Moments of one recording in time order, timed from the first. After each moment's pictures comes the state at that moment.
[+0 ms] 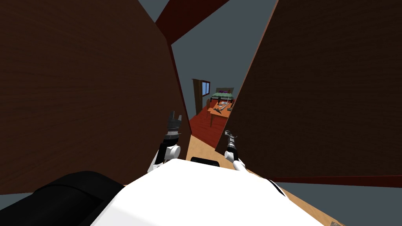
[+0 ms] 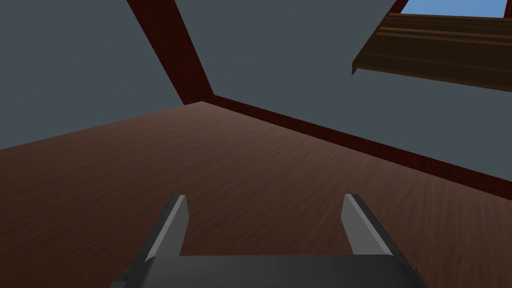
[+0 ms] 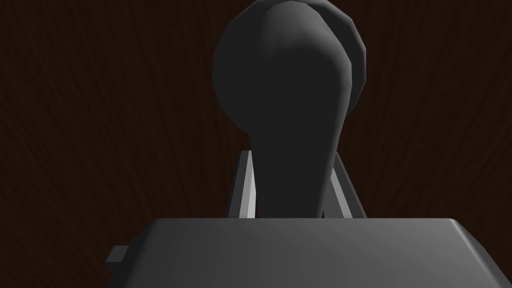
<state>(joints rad) -0.26 -0.10 -0.10 -0.47 -0.43 -0.87 0.20</state>
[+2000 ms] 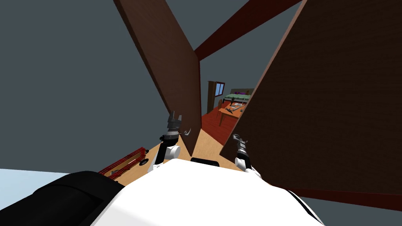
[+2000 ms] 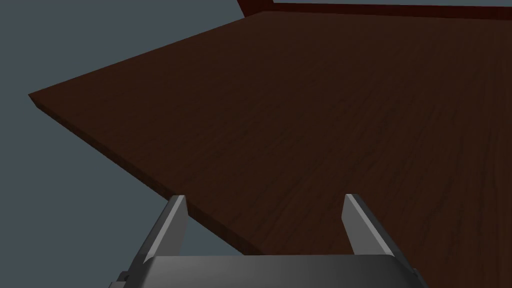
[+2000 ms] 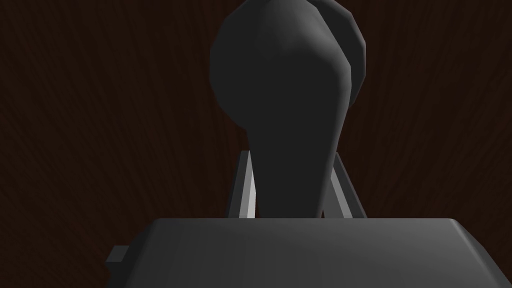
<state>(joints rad) -0.19 -0.25 -0.09 -0.42 -0.43 -0.90 0.04</state>
